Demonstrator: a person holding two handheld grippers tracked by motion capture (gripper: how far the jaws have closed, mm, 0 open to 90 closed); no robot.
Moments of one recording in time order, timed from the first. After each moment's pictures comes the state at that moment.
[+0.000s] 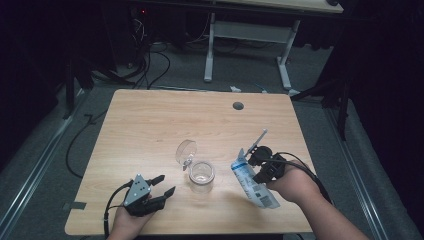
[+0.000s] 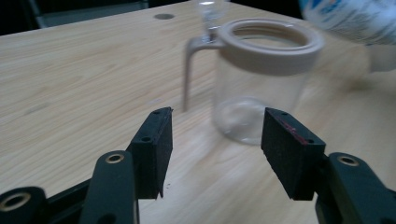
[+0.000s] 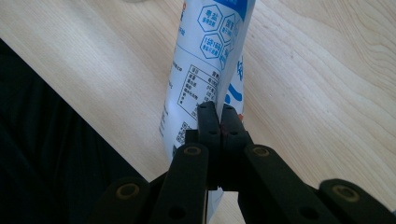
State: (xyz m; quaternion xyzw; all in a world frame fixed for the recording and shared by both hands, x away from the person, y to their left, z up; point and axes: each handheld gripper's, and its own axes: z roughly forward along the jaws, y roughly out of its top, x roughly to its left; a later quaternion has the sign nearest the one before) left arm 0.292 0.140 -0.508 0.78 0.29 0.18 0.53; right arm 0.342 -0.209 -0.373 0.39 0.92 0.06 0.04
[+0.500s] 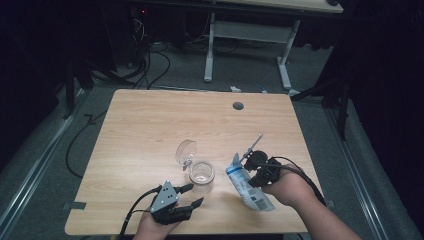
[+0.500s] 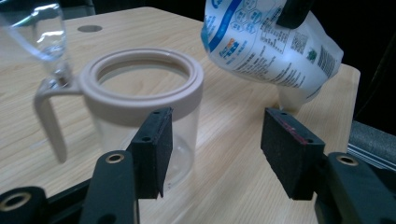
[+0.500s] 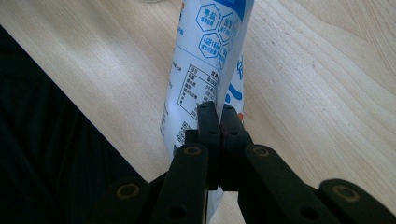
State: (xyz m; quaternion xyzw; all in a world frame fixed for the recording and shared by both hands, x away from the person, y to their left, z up) left arm 0.278 0.075 -0.497 0.78 0.25 0.12 0.56; right arm 0.339 -0.204 -0.386 0.37 0.93 0.07 0.03
